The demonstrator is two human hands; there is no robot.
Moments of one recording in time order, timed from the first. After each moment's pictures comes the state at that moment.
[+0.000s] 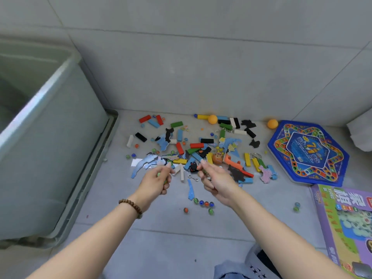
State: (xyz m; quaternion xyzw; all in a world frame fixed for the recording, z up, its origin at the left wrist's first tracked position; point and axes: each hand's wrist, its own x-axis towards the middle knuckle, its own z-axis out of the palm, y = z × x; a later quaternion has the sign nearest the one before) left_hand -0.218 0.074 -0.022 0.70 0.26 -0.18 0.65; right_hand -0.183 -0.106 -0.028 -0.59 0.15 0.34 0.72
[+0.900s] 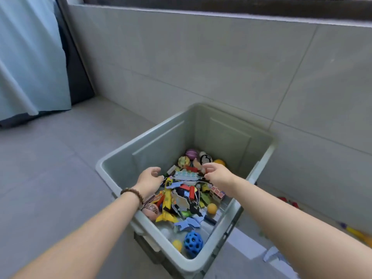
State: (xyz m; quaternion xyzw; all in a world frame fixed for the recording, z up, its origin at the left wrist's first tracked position) left_hand -0.310 0.521 0.077 0.74 0.46 0.08 0.49; right_hand -0.174 0.369 0.100 -0.82 -0.19 0.34 0.42
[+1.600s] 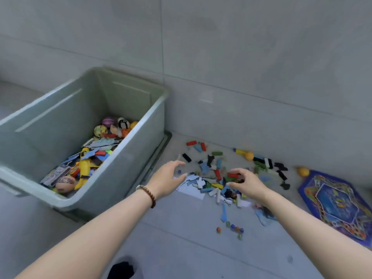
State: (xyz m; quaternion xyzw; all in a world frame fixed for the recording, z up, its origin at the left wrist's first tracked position) left_hand -0.252 0.200 0.067 0.92 0.09 -0.07 0.37; right_hand -0.162 -0.048 0.066 -0.91 -0.09 0.28 0.30
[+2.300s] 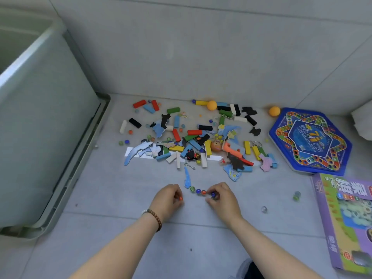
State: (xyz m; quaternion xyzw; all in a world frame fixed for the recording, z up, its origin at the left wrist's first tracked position) left_hand -0.256 0.046 -0.144 0.91 0.04 -0.25 0.32; right_hand -0.244 -0.154 -0.154 -0.91 0.02 0.20 0.36
